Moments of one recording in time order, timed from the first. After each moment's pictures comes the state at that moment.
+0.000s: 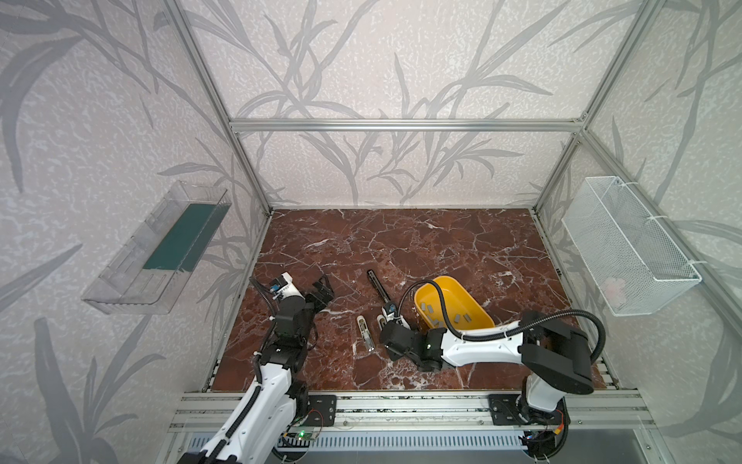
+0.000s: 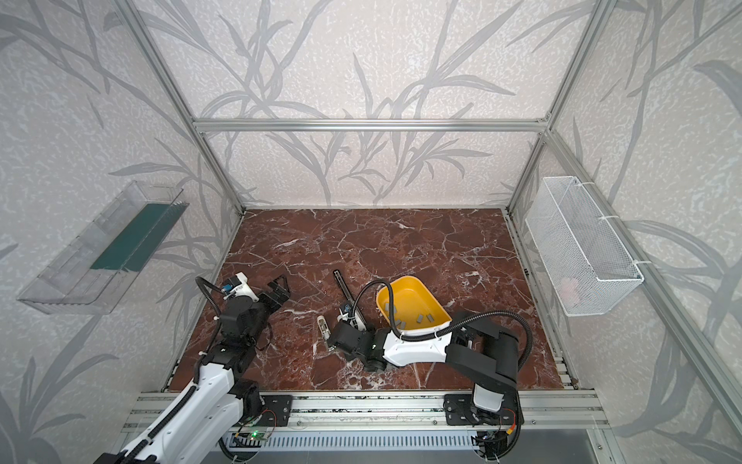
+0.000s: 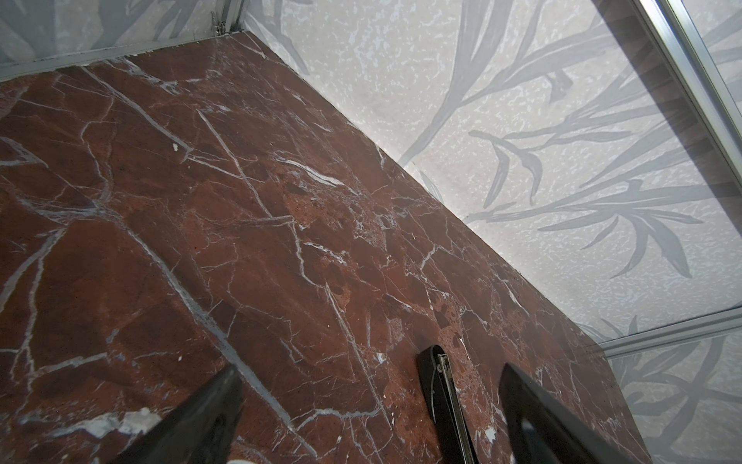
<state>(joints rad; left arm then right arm) -0.13 0.71 0.22 0.19 -0.15 -0.74 1.24 1.73 0.91 -0.12 0.42 0.63</state>
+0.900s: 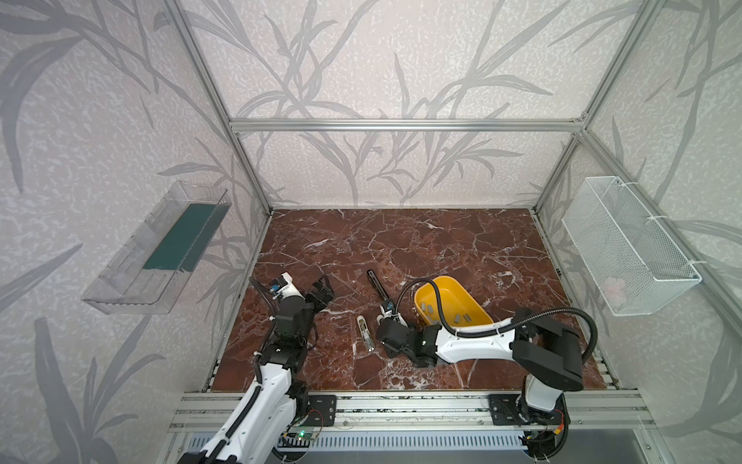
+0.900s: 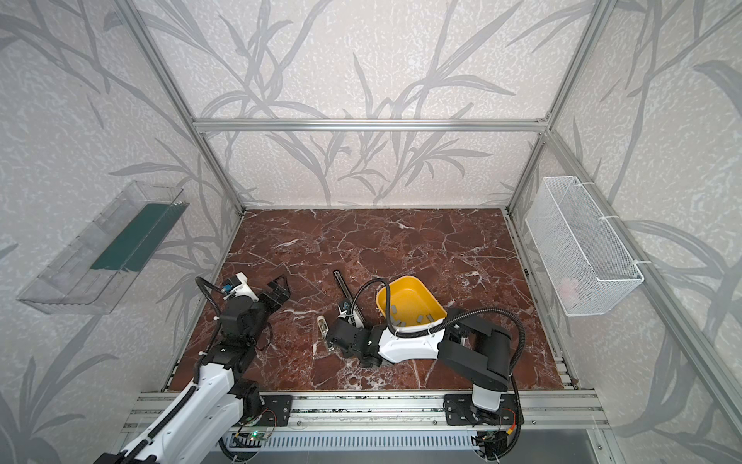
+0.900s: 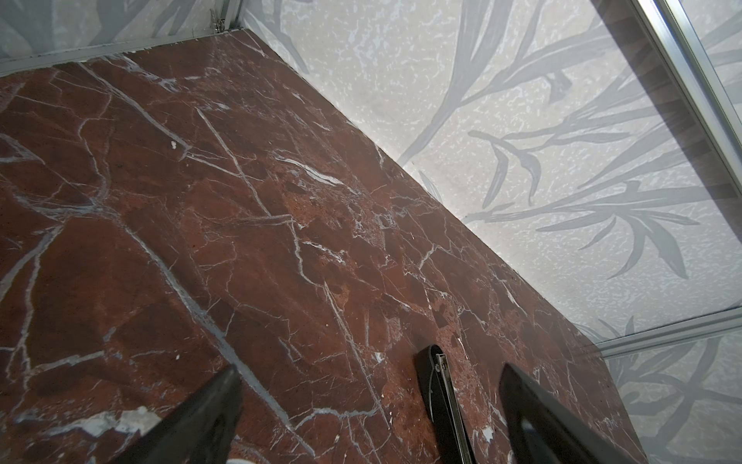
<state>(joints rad) -0.13 0.71 0.22 0.19 -0.15 -0.74 1.22 1.78 0.94 -0.14 0.39 0.67</state>
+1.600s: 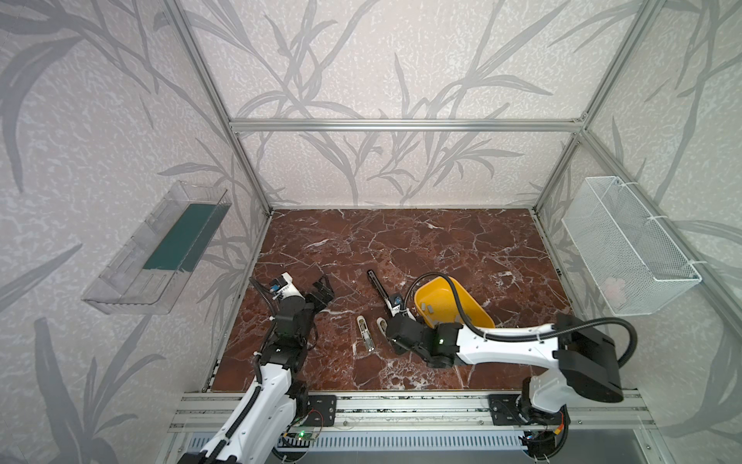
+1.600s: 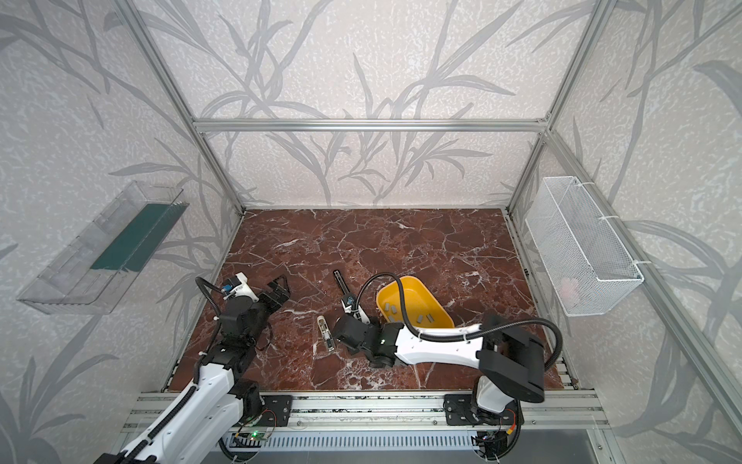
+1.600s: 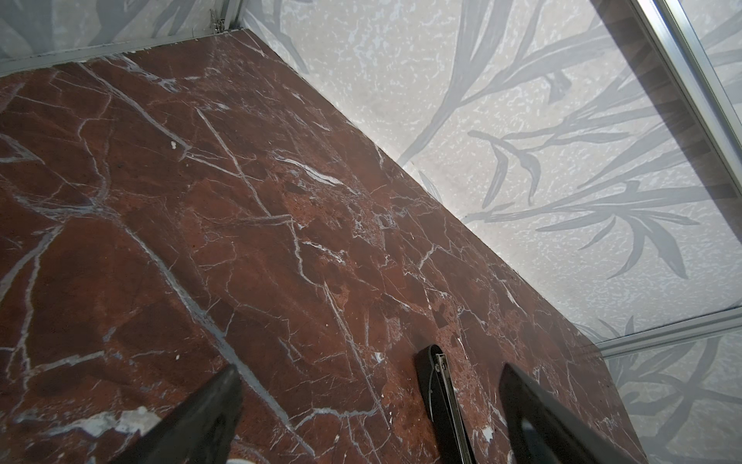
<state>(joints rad) -0.13 0.71 0.22 0.19 -0.14 -0.74 1.24 1.51 0.93 -0.25 0.46 0.58</state>
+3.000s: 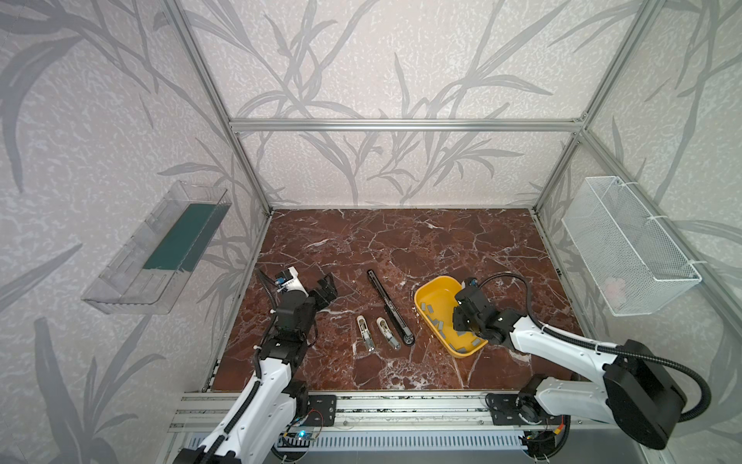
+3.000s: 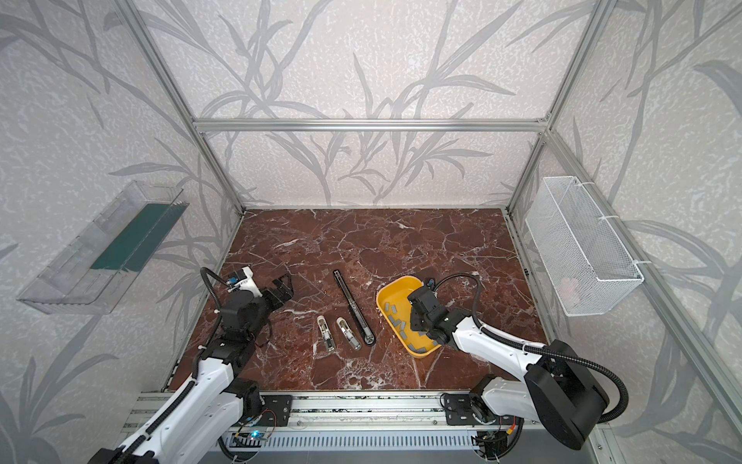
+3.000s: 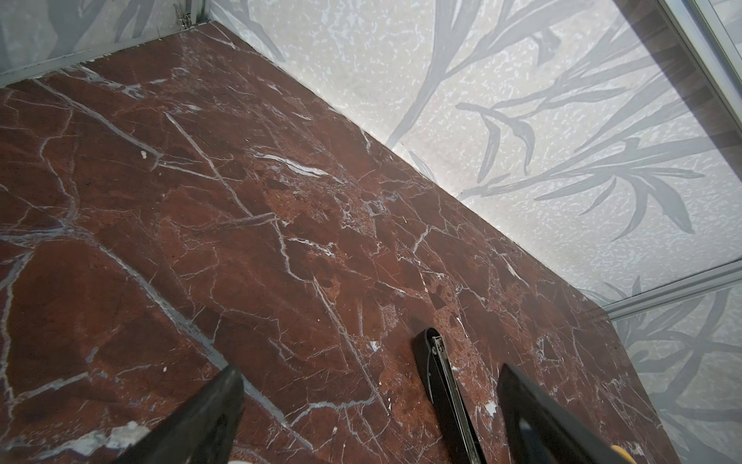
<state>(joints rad) -0.15 0.75 0.28 0.14 -0.10 -0.64 0.67 1.24 0.56 -0.32 0.23 0.66</state>
